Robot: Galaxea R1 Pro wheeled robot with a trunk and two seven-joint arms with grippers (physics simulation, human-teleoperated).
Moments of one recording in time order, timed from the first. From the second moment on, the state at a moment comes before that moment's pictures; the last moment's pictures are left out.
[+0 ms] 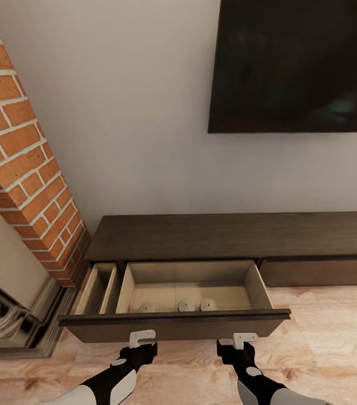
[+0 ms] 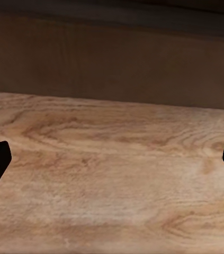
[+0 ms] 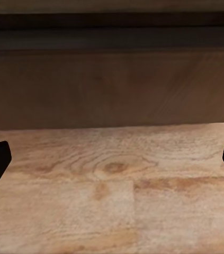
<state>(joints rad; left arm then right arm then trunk) -0.61 -0.09 -0.93 -0.22 1.01 -0.11 0.16 -0.62 0.07 0.65 -0.05 -0.61 -0.32 -0.13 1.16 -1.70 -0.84</state>
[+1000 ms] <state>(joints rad) -0.61 -0.08 -0.93 -0.22 1.01 -0.11 0.15 -0.62 0.07 0.65 -0.05 -0.61 -0.32 -0.12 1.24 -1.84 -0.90</state>
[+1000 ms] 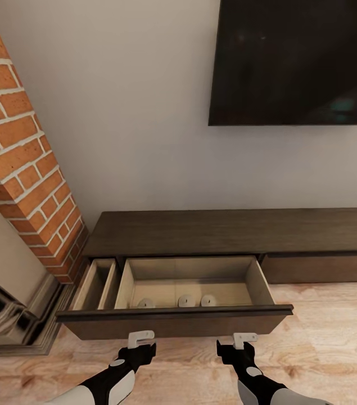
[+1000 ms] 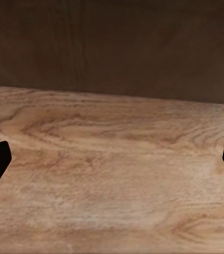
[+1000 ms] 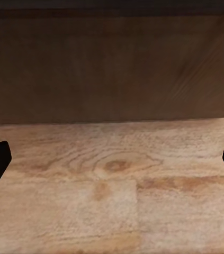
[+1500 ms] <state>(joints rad) -0.60 -0.08 -0.93 -0.21 1.01 -0.11 0.15 -0.62 0.07 0.65 -0.05 -0.61 -0.32 -0.12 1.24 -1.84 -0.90</state>
